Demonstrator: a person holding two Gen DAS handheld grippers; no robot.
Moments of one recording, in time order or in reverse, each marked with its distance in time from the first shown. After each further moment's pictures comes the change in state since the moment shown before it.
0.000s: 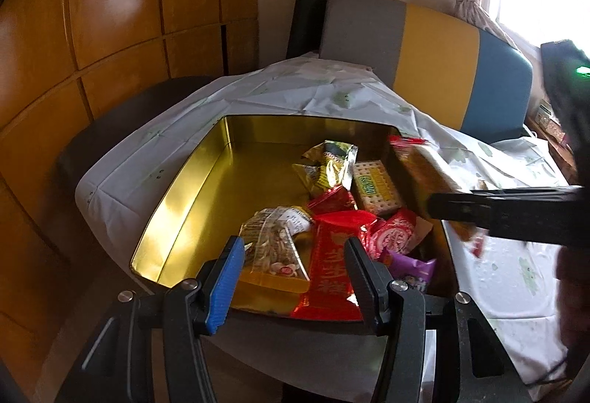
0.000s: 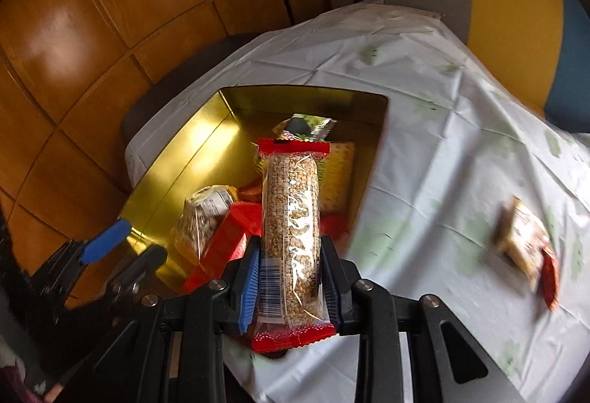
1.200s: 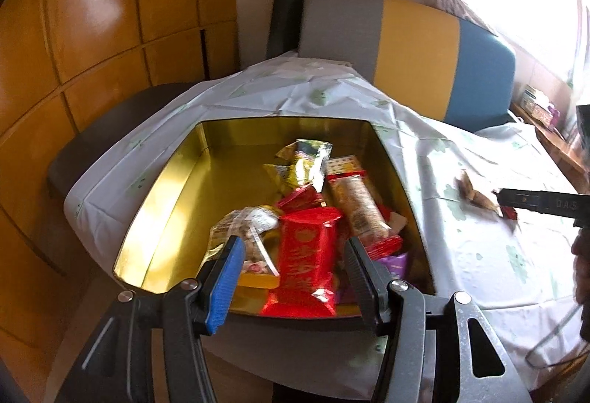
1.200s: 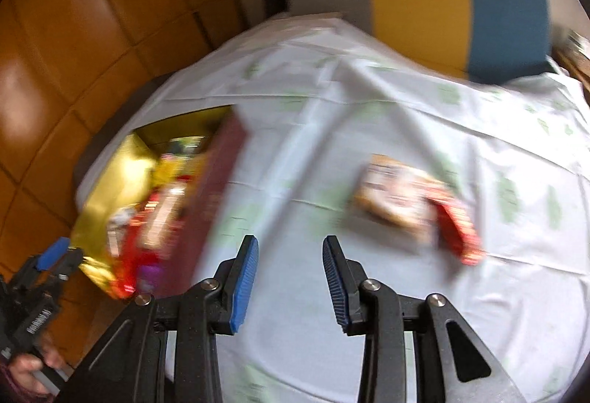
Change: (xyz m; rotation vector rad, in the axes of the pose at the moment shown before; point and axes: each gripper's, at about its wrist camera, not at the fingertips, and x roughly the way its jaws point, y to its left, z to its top) left arm -0.007 -0.027 0.002 0.071 0.001 -0.048; right arm -0.070 -0.124 -0.052 0.232 -0.102 -0.182
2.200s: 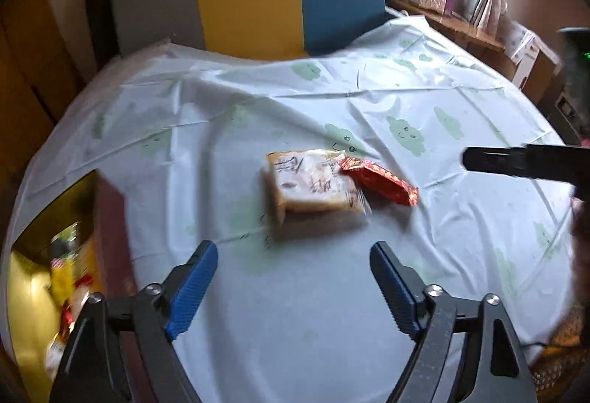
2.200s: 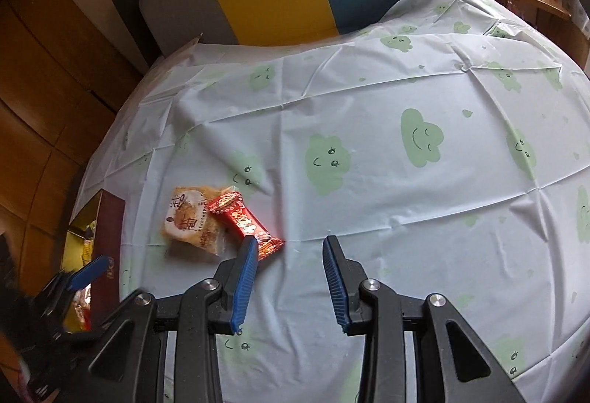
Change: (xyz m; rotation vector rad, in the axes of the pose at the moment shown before) left arm 0.111 -0.253 0.050 0.444 0.223 -0.299; right arm -0.036 -0.172 -0.018 0.419 -0.017 -0.082
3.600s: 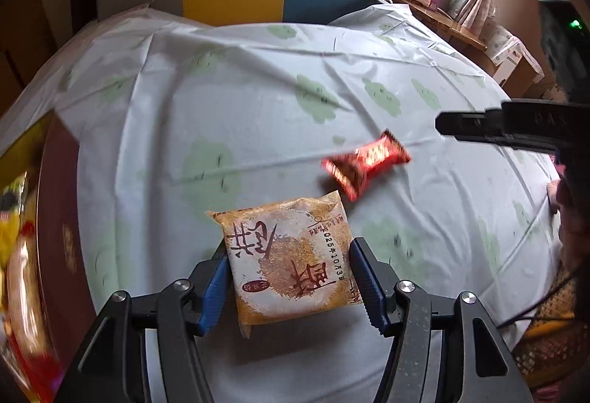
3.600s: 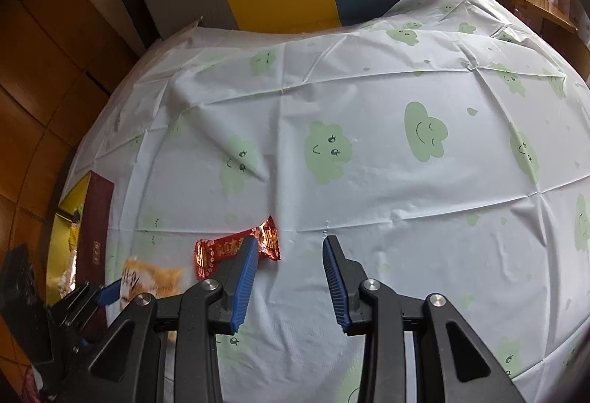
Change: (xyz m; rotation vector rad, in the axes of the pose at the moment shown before) left arm 0.014 -0.001 -0.046 -0.060 0.055 -0.150; right arm 0.012 0.008 -0.006 -0.058 0.048 -0.049
